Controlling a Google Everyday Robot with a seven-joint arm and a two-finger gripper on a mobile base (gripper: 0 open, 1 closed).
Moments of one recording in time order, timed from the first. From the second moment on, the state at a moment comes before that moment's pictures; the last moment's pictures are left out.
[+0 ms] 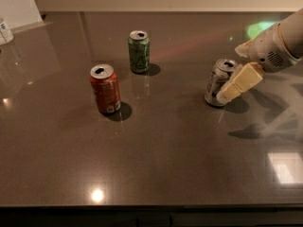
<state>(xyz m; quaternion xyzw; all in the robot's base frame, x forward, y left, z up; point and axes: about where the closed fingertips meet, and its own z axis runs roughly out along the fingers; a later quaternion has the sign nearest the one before) 0.545 -0.203 0.910 -0.49 0.81 0.12 0.30</state>
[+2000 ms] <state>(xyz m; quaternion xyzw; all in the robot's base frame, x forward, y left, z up) 0.532 -0.080 0.944 -0.58 0.72 0.21 0.31</state>
